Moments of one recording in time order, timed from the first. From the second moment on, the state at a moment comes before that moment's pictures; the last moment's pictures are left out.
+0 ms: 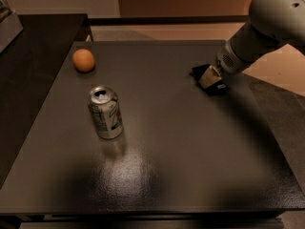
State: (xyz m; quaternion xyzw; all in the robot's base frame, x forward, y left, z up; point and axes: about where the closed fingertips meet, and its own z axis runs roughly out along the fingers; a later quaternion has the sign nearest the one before) arm 0.622 -0.191 0.835 -0.34 0.91 0.07 0.23
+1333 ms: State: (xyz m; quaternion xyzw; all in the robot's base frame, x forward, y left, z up) arm 0.527 -0.073 0.858 -0.48 0.84 0.18 0.20
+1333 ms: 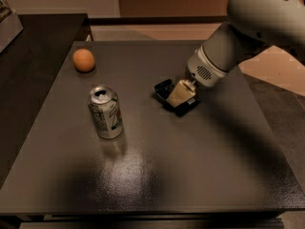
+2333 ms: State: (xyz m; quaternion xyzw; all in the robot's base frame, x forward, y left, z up) arm 0.474 -0.011 0.853 -0.55 0.79 0.22 0.17
